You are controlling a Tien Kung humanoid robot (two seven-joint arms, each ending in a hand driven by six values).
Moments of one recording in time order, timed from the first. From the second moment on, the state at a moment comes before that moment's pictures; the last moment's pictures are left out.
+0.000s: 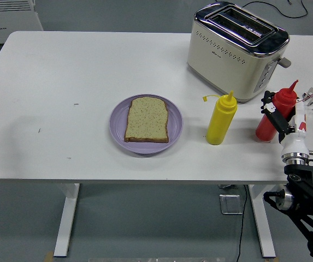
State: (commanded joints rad) left arm -0.08 0.00 -1.93 -1.38 0.48 0.10 0.02; right arm 0.33 -0.24 0.87 1.11 -0.66 -0.57 0.63
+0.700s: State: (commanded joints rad) left arm -0.07 0.00 -1.93 -1.38 0.48 0.10 0.02; right arm 0.32 -0.24 0.86 1.10 -0.71 -0.56 0.64
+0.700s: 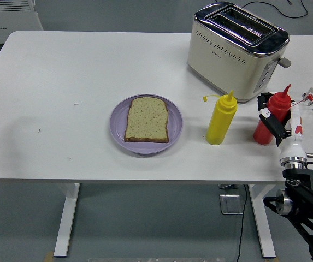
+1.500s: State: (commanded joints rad) left arm -0.08 0.00 -1.93 -1.38 0.48 0.10 0.02; right arm 0.29 -0.25 0.90 1.12 -0.77 -0.54 0.61
